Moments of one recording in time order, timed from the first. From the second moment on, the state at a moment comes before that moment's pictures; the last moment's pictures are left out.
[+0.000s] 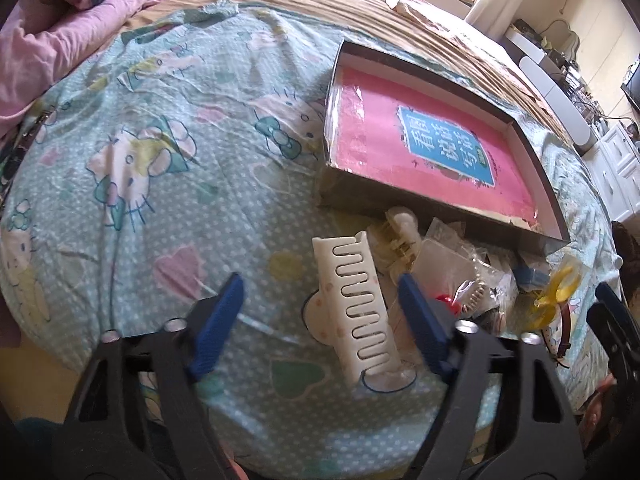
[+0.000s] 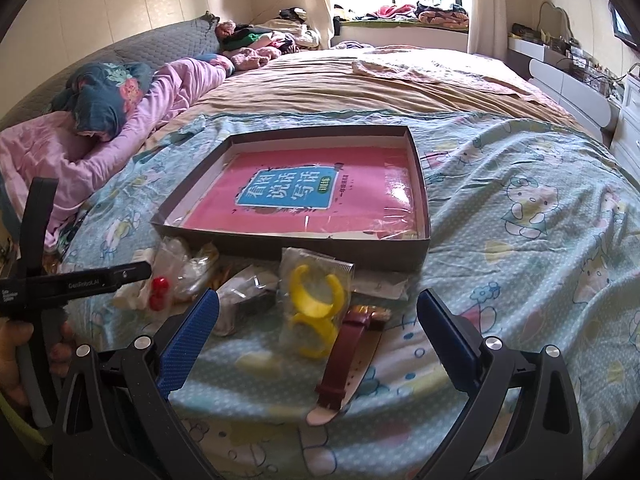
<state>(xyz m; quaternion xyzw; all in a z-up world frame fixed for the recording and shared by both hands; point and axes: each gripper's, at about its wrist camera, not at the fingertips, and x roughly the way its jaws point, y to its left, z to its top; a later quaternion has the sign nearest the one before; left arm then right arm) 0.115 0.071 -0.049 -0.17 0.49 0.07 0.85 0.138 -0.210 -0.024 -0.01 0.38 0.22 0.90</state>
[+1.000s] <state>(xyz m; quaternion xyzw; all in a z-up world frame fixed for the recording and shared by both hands) 0.112 0.076 -0.026 -0.17 0.44 0.03 0.88 0.166 -0.191 -0.045 -0.02 0.40 0.24 0.89</state>
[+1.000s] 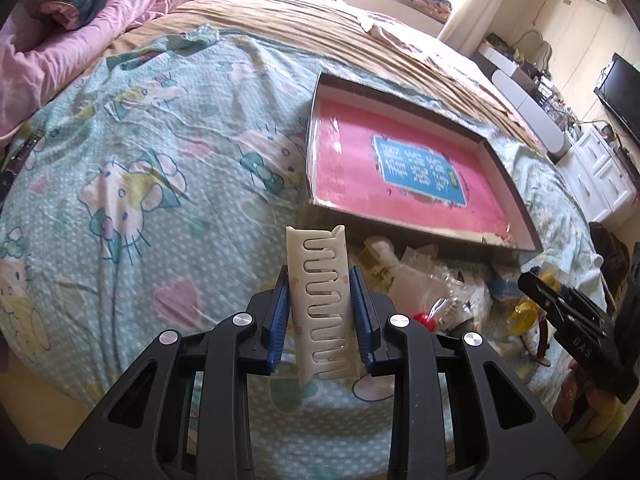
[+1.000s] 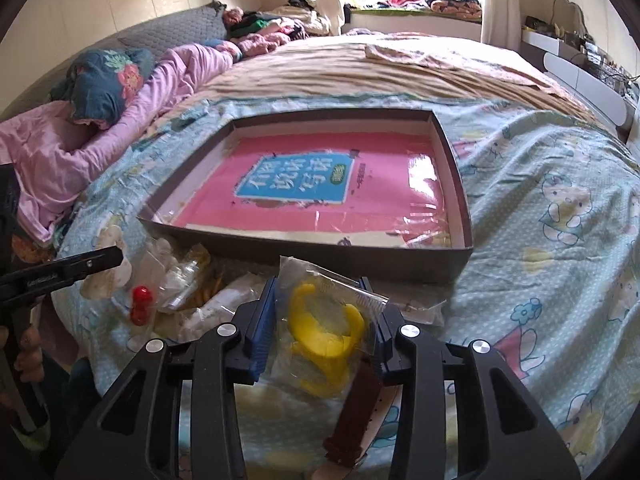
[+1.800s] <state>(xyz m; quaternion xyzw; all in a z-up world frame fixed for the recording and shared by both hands) 0.184 0.061 0.001 -0.17 0.43 0.02 0.89 0.232 -0.213 0.002 0.03 0.34 0.21 0.92</state>
